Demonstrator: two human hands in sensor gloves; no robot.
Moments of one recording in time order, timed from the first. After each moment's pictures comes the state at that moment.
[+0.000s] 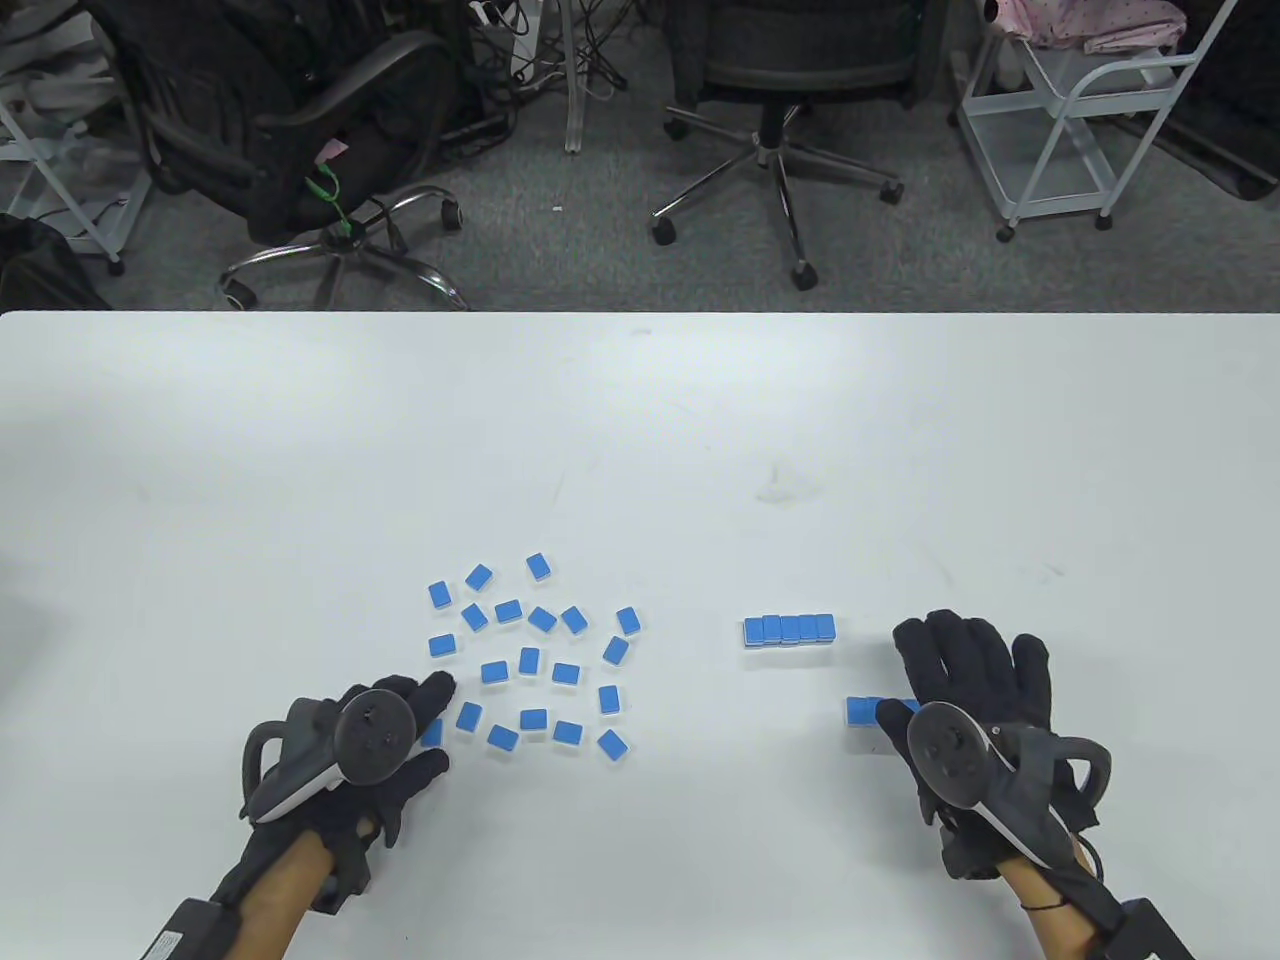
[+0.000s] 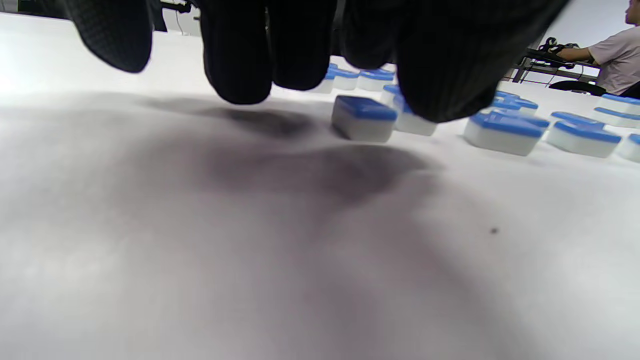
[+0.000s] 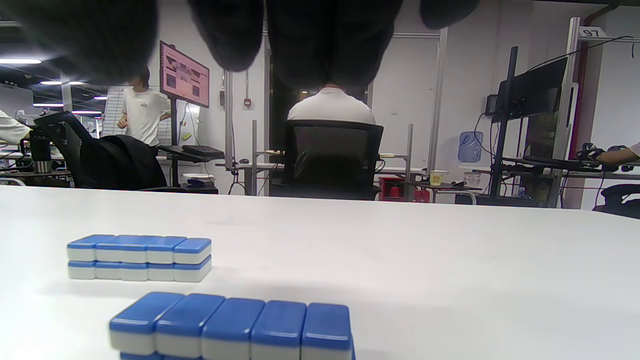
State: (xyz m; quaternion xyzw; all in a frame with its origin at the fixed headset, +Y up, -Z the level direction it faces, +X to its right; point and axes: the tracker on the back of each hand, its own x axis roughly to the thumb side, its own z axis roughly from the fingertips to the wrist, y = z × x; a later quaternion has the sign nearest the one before) left_hand -0.271 -0.746 -0.185 -0.14 -0.11 0.04 0.98; right_hand 0.214 -0.686 -0.155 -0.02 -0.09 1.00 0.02
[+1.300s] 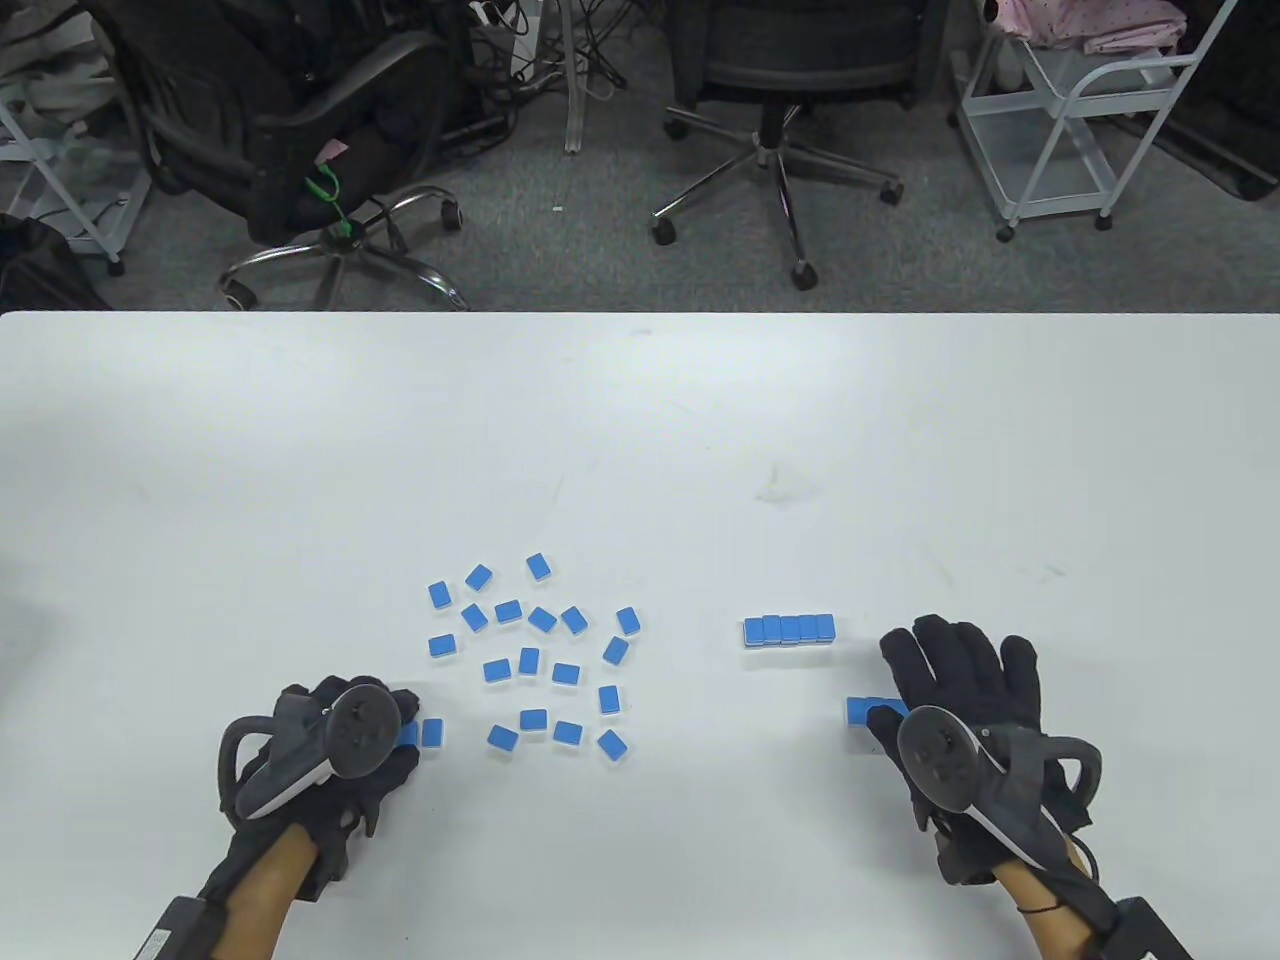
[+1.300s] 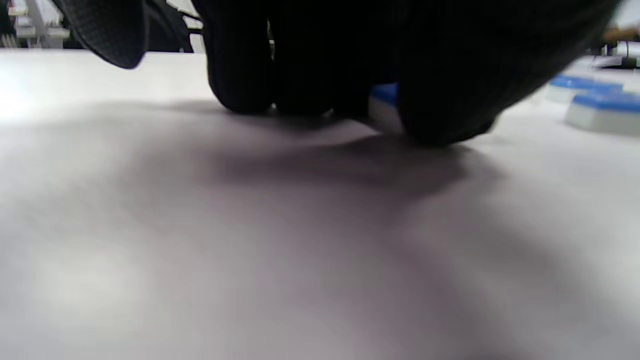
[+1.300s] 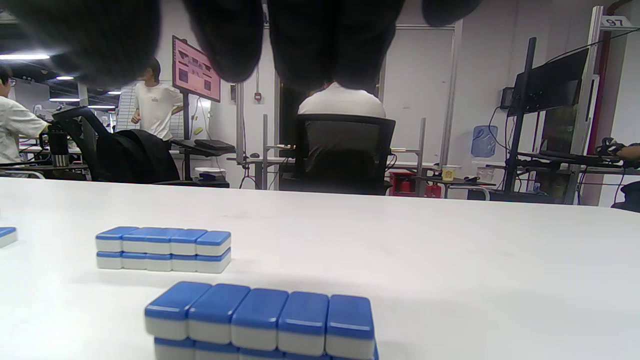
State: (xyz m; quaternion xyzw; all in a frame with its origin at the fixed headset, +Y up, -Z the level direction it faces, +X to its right) left_hand -0.296 -0.751 -0.189 -0.12 -0.07 0.04 0.99; right_hand 0.208 -0.688 -0.153 0.00 -0.08 1.00 0.02
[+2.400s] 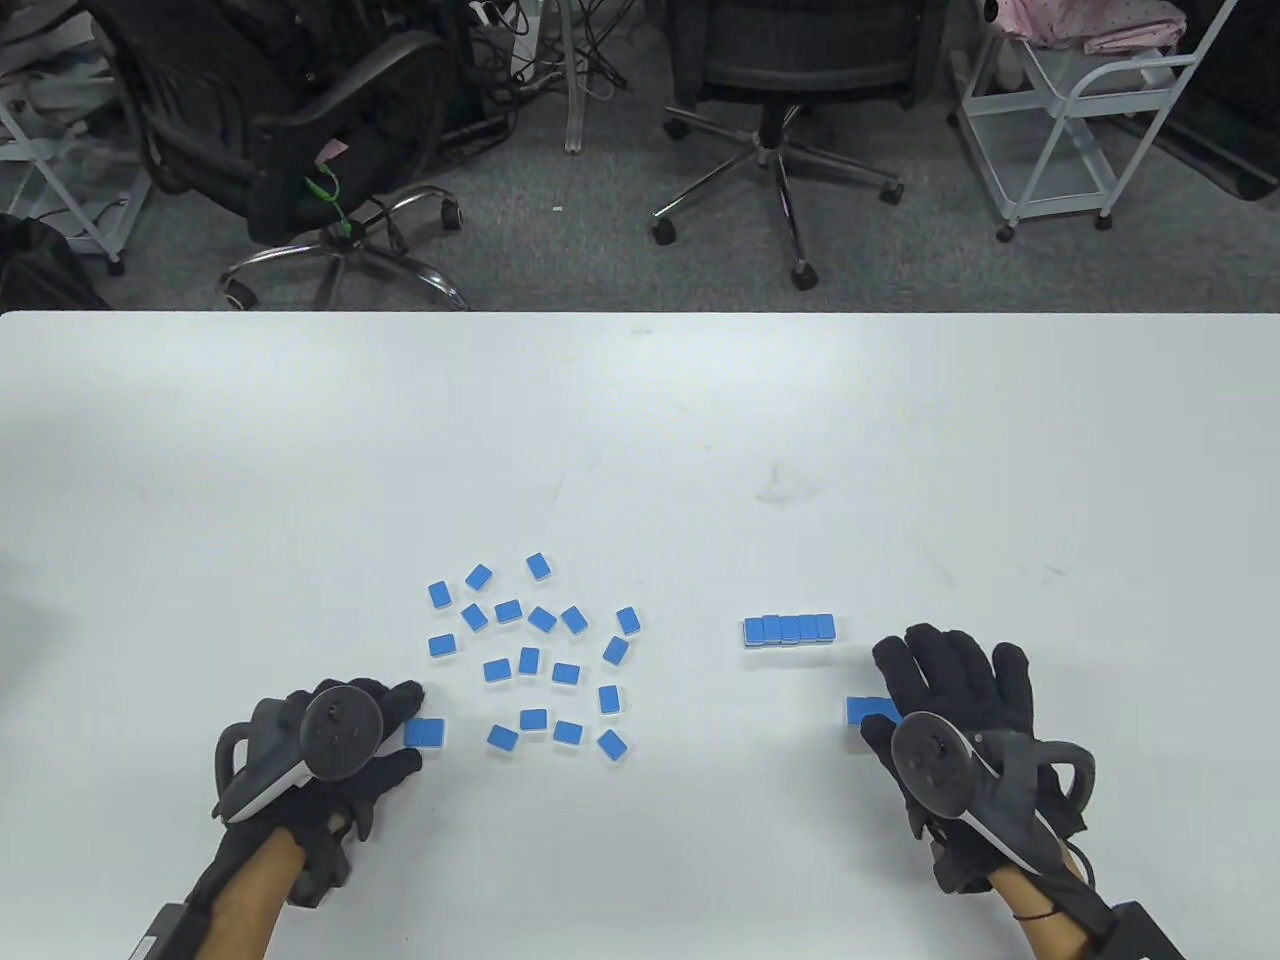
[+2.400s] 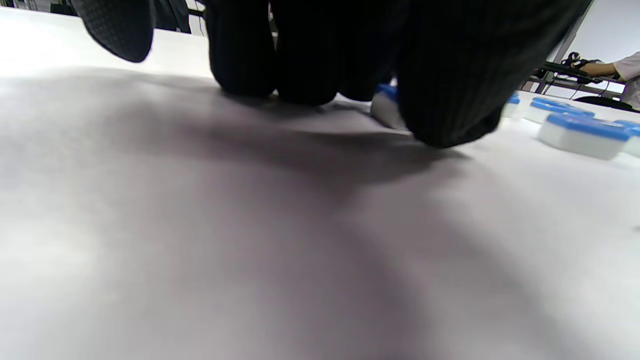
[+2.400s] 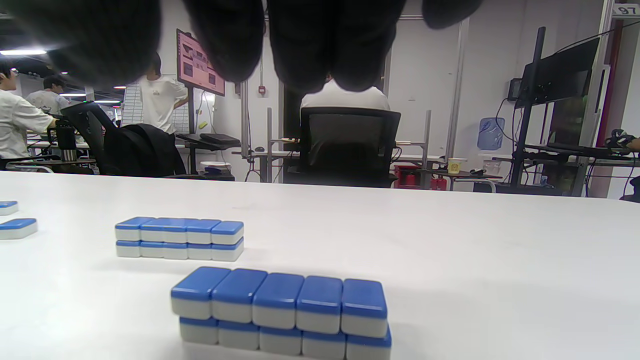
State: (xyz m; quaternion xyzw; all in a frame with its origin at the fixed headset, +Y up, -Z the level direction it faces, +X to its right) left_hand -0.307 -0.753 -0.187 -0.14 -0.09 0.07 0.98; right_hand 0.205 -0.688 -0.150 0.00 -0.07 1.00 0.02
